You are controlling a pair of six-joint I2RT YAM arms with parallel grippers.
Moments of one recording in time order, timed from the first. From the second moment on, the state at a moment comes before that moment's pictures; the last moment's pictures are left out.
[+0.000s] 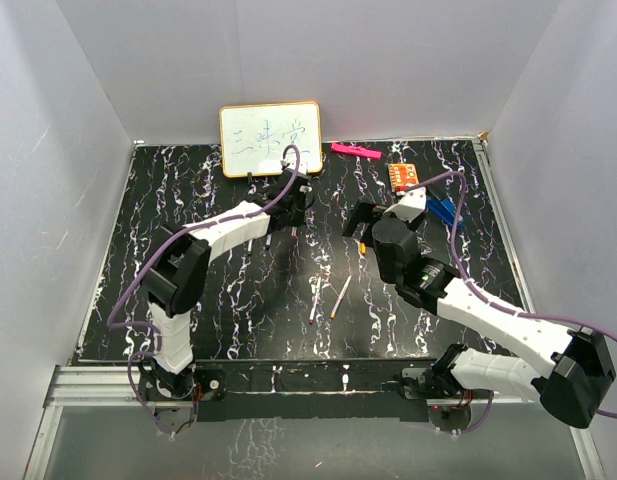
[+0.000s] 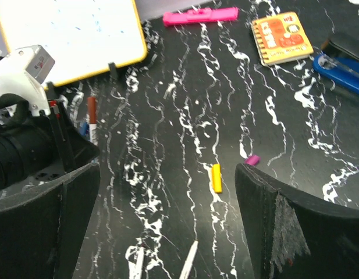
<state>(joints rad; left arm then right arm) -0.63 1.95 1.40 -0.29 -0.27 -0.34 0.78 1.07 0.78 -0.02 0.74 0.52</state>
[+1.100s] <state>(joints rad) -0.56 2.10 1.49 -0.41 -0.19 -0.40 0.76 1.19 0.82 -0.15 0.72 0.58</state>
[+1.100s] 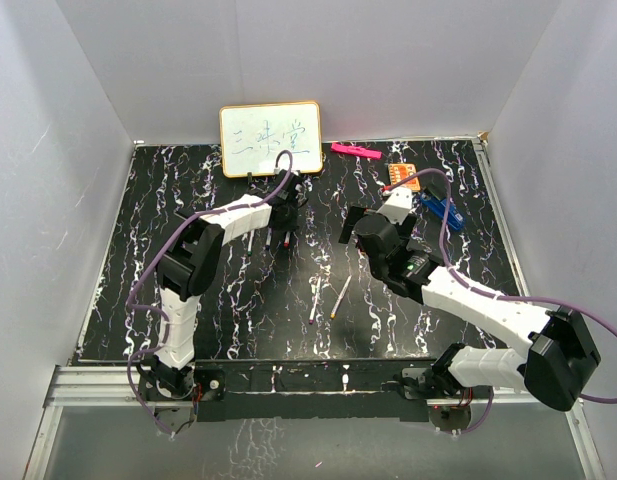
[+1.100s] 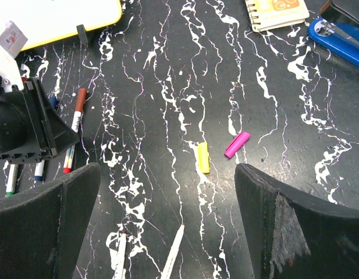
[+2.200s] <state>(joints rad) -0.75 1.78 1.33 -0.49 -0.11 -0.36 0.74 1.19 0.81 -0.16 0.87 0.59</state>
